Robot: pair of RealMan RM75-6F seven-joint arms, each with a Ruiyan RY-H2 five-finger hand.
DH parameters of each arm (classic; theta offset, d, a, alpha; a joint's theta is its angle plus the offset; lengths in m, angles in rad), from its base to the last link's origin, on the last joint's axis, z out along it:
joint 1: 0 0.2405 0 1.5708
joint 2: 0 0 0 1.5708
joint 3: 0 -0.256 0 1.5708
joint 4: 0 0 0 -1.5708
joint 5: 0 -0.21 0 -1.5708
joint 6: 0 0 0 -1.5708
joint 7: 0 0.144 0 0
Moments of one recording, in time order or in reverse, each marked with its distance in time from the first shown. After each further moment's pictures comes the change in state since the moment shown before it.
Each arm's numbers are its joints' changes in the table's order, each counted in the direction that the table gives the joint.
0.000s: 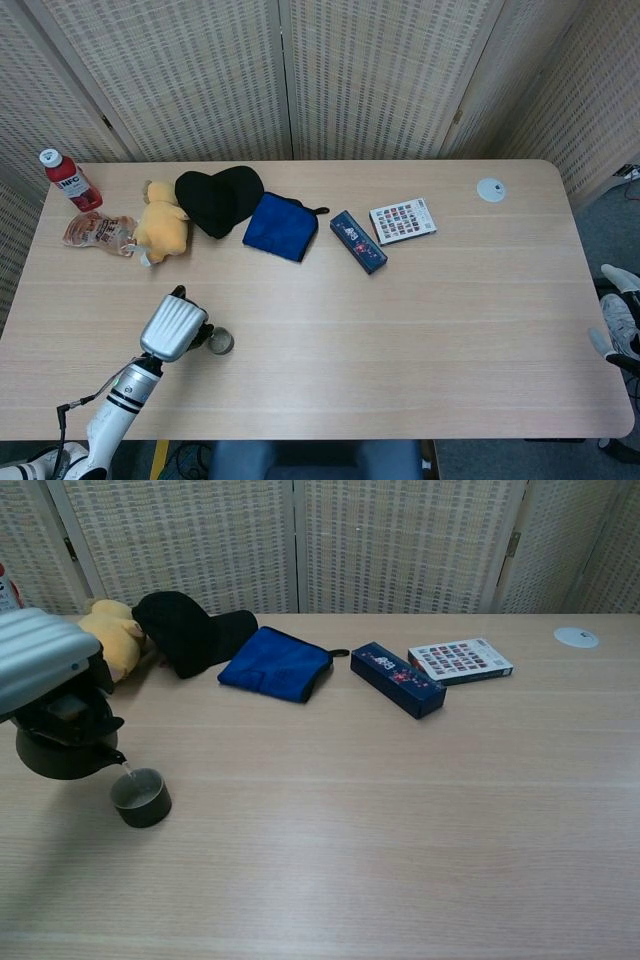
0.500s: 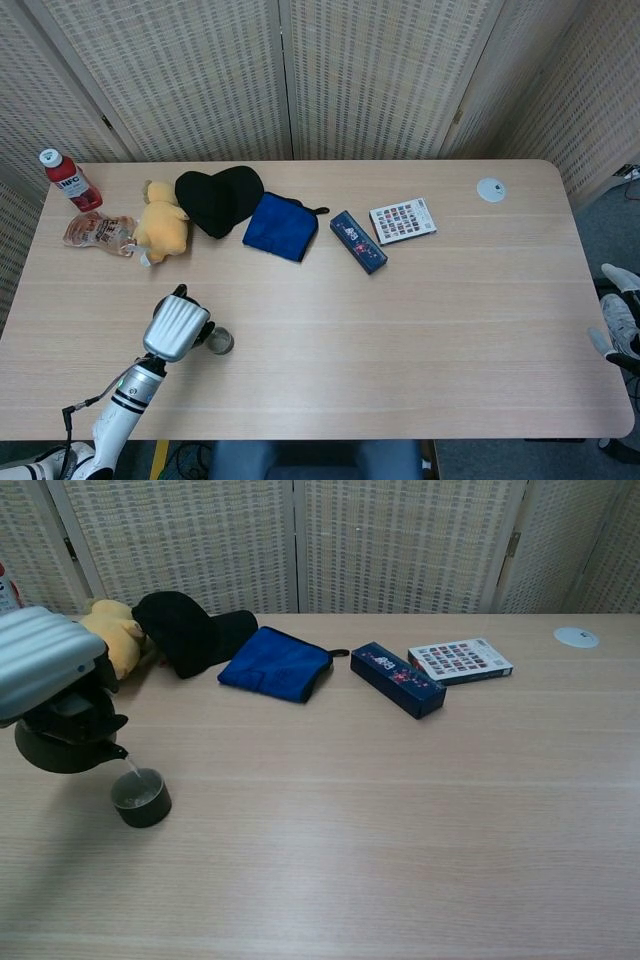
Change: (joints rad) left arm 0.004 0.030 0.000 0.032 -0.017 -0.015 0.034; right arm 0.002 0.002 -0.003 0.004 -0.001 0.003 0.002
